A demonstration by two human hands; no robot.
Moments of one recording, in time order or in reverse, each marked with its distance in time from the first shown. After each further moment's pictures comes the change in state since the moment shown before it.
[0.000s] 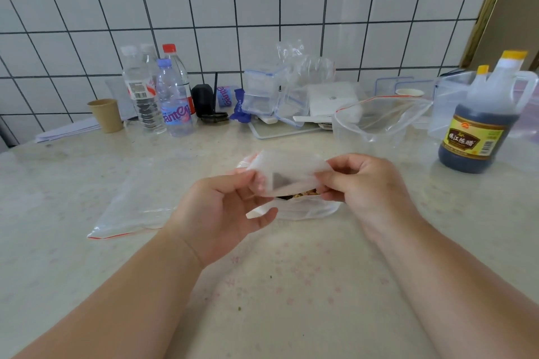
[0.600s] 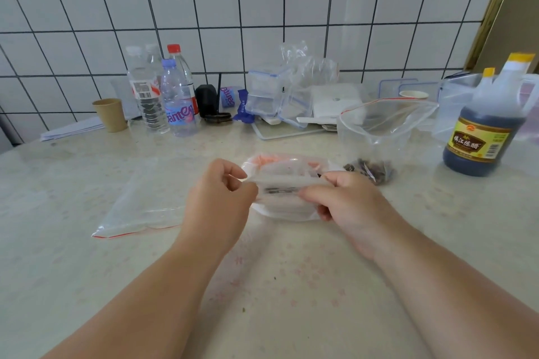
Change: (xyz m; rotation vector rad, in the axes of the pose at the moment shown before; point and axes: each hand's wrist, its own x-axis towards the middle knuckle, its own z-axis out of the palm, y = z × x) left_hand 0.003 -0.010 -0.001 0.992 0.683 0.344; right_hand -0.010 0.009 0.015 -0.293 -0.166 0.034
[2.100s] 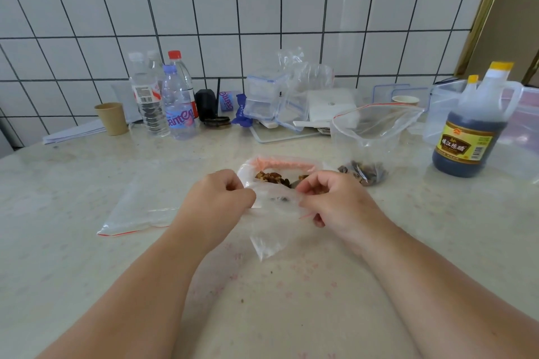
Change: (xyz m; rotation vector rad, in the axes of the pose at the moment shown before) left_hand 0.000 0.010 -0.019 0.117 -0.236 -0.036; right_hand -0.002 0.002 0.002 0.006 -0.016 -0.043
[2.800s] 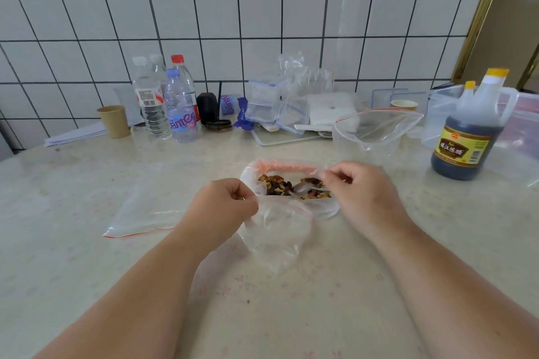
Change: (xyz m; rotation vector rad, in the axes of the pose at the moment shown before) left_hand 0.009 -0.014 0.000 -0.080 -0.117 -0.029; right_hand 0.001 -0.009 -0.023 -0.445 0.302 -0.170
